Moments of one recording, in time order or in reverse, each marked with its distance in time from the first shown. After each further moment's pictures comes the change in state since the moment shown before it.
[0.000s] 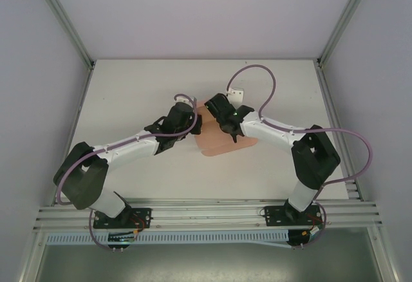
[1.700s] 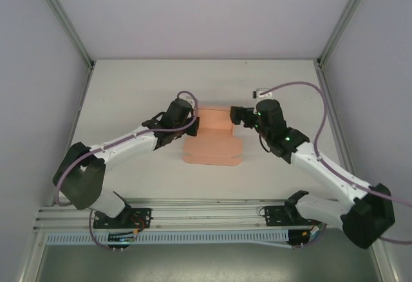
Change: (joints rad) left arm 0.023 0.007 0.082 -0.198 0.067 0.185; right arm -0.179 -0.662 -0.457 0.365 -0.474 -0.343
